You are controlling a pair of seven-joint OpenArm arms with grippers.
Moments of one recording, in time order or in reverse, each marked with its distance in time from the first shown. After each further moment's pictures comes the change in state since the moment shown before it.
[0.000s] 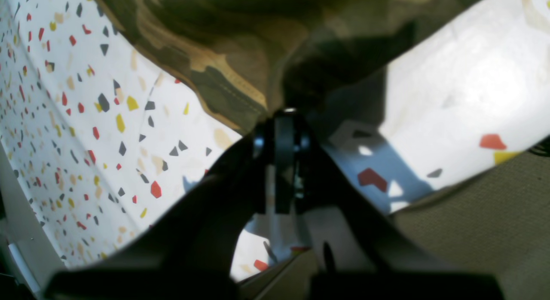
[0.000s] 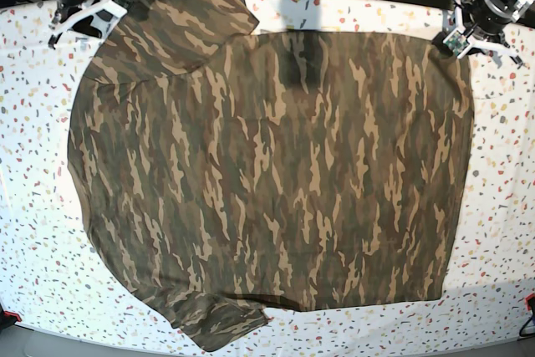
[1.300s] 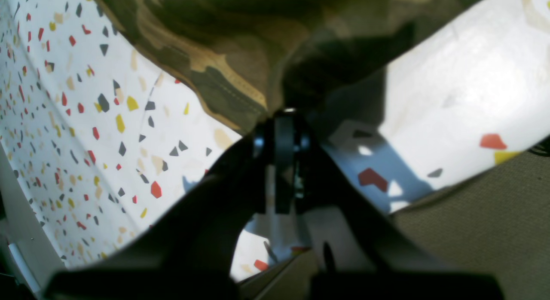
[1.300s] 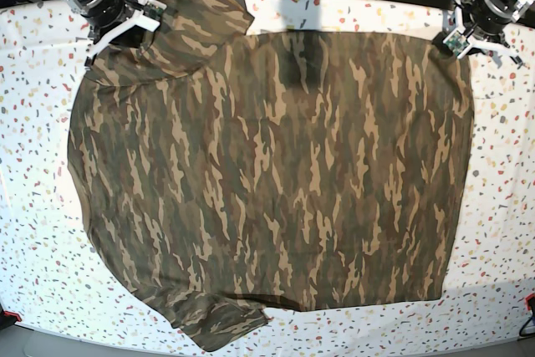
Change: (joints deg) left arm 0.0 0.0 0.0 0.0 0.0 0.0 0.1; right arm 15.5 -0.2 -14.8 -7.0 -2.8 12.8 1.9
